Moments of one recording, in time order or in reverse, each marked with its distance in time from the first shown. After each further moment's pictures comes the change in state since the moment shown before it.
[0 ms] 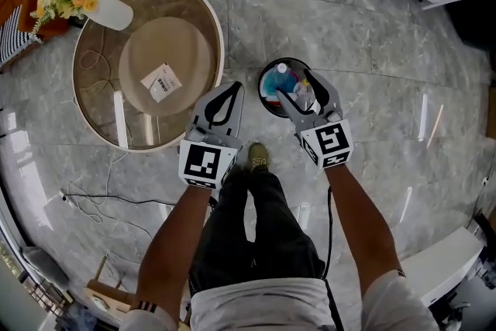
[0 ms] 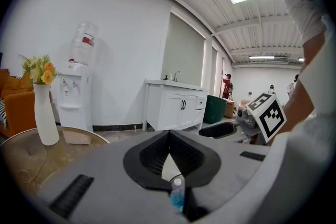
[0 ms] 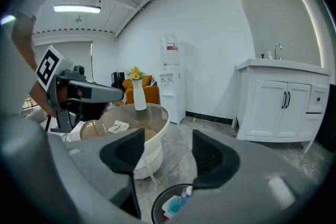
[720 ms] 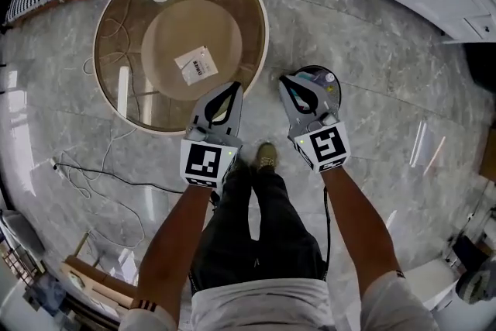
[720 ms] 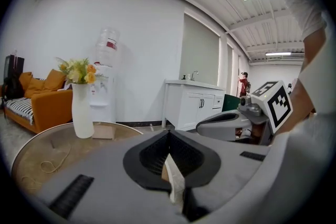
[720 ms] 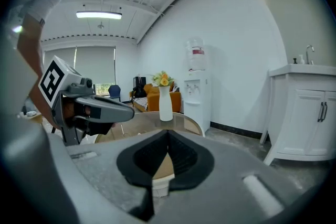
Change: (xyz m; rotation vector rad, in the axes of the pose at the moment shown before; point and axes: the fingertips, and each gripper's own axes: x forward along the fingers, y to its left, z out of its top) left arm -0.074 0.088 -0.021 -0.019 -0.005 0.187; right arm 0.066 0.117 0.049 -0.102 -0.078 0.218
